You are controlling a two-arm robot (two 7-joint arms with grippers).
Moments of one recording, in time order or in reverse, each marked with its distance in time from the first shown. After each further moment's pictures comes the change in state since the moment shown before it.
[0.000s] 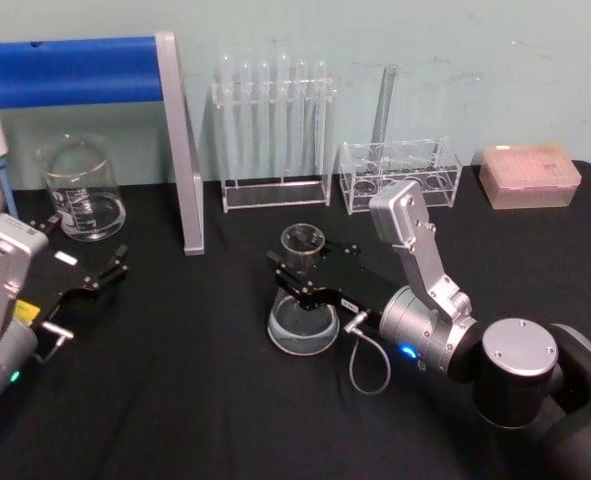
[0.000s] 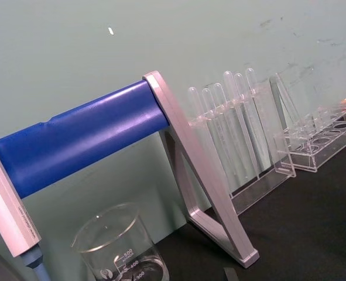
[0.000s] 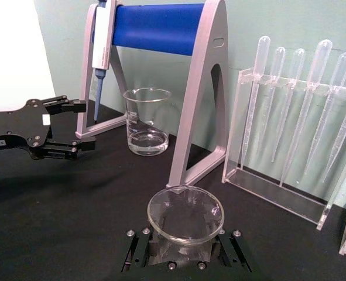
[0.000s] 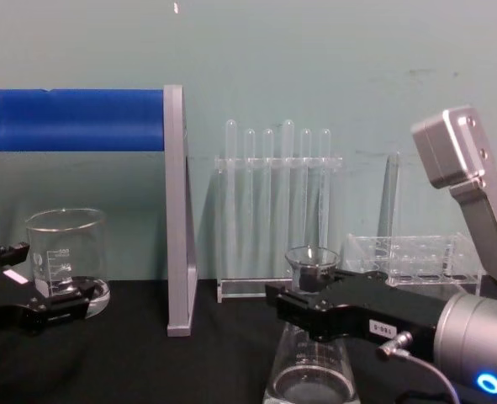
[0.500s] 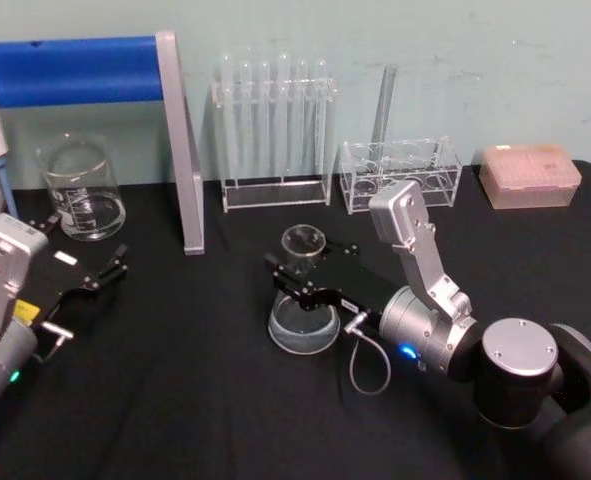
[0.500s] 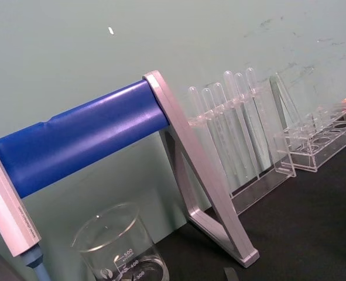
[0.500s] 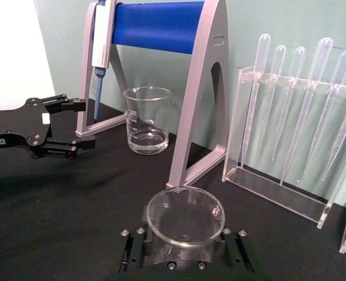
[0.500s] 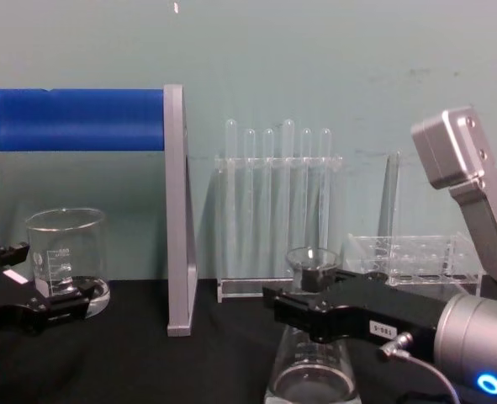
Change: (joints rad) left arm 0.000 0.000 0.000 0.000 0.000 0.000 0.000; right arm 0.000 0.000 0.000 0.000 -0.001 0.002 0.000
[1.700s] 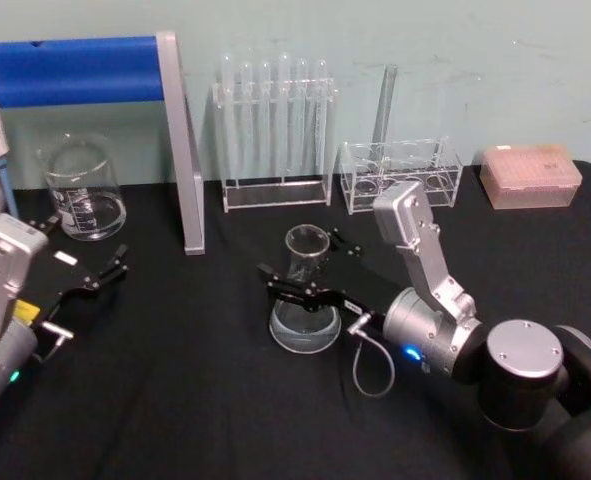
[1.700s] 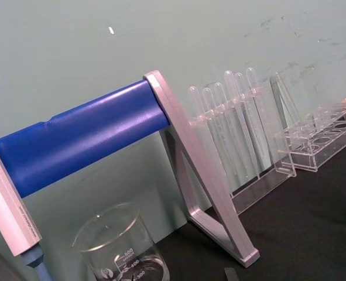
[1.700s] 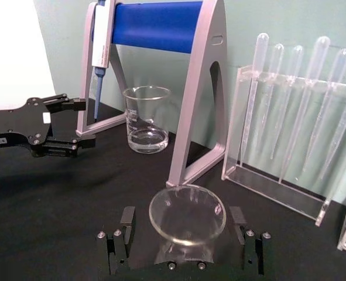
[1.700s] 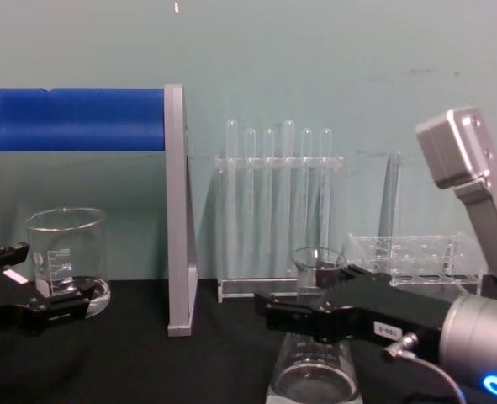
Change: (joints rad) left arm 0.000 0.000 0.000 0.000 0.000 0.000 0.000; right arm -0.008 0.007 0.004 -0.012 0.006 0.004 0.002
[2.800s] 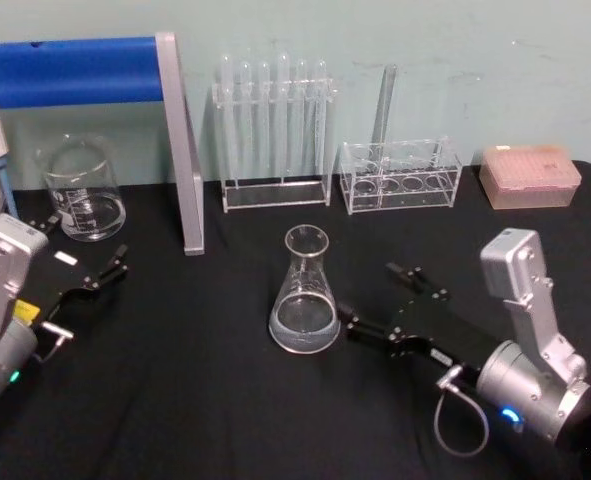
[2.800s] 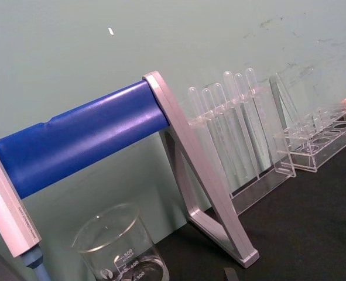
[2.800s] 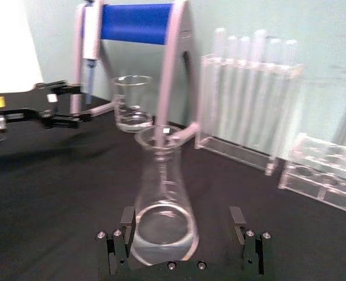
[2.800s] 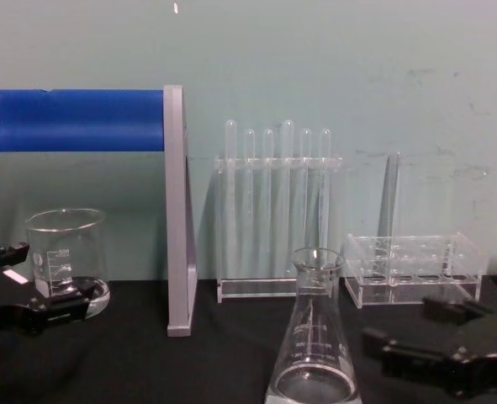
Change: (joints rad) left arm 0.000 0.000 0.000 0.000 0.000 0.000 0.000; right arm -0.279 0.185 0.122 -0.294 0.080 0.010 -0.029
